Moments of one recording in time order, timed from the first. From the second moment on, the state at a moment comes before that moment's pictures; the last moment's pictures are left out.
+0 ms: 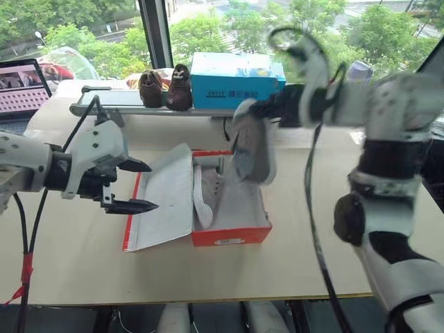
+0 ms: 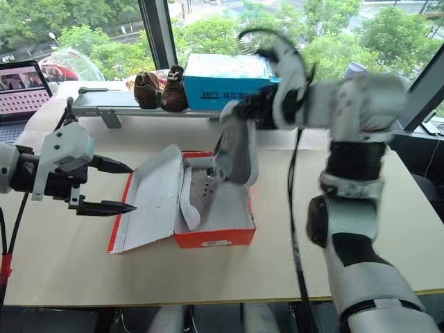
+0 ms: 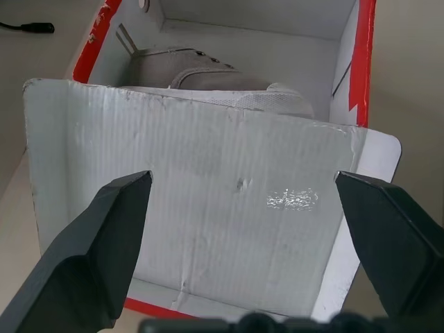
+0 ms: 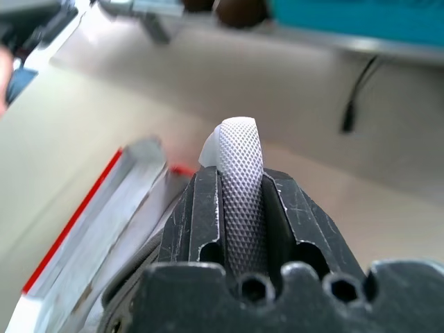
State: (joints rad) left arm -0.55 1.30 0.05 -0.39 -0.66 0.81 -1.20; right arm -1.32 -0.52 -0.27 0.23 0.43 1.49 0.50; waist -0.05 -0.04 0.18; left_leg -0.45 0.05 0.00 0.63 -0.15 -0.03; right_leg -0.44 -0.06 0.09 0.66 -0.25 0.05
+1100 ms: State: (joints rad) left arm -0.57 1.30 0.03 -0.35 -0.58 0.81 -1.27; right arm -1.13 -0.79 -0.01 0.53 0.21 0.82 0.92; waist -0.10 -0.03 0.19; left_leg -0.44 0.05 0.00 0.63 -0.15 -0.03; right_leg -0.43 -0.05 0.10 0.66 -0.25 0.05
